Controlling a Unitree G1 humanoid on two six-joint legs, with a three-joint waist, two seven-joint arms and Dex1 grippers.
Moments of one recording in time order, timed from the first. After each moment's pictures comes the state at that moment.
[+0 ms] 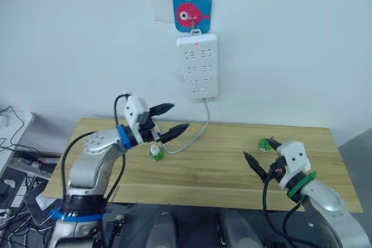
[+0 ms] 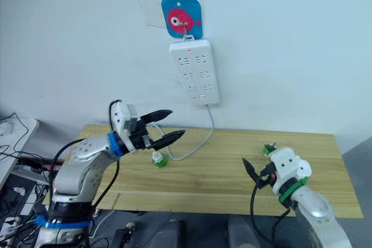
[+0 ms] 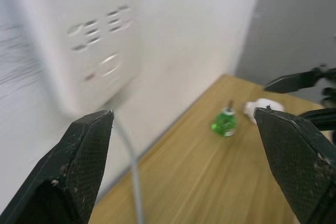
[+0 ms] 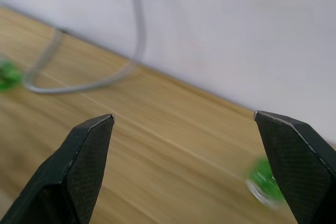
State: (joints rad) left arm -0.23 0.48 0.12 -0.16 -0.44 0.33 -0.90; right arm 0.19 -0.50 0.01 -0.52 0.31 0.34 0.42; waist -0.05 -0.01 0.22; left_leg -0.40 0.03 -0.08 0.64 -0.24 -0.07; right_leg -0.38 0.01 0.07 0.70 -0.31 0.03
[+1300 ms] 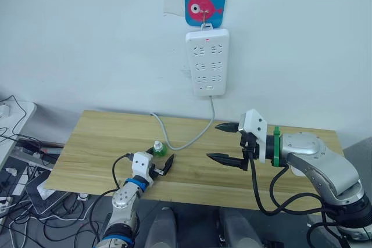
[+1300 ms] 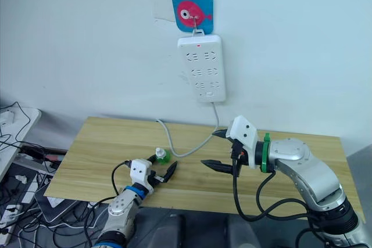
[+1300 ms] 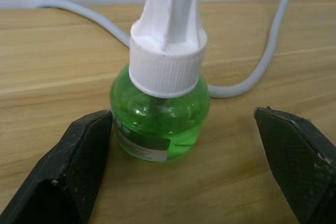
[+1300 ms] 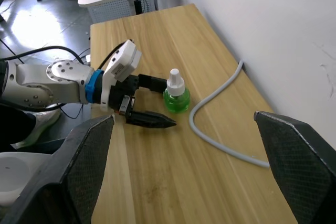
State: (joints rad) left arm -0.20 0.17 0.11 0.87 -0.13 -0.59 -0.56; right arm -0.34 -0.63 0.18 -0.55 0.46 0.73 0.81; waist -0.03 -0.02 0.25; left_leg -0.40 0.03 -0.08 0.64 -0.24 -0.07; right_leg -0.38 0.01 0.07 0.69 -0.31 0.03
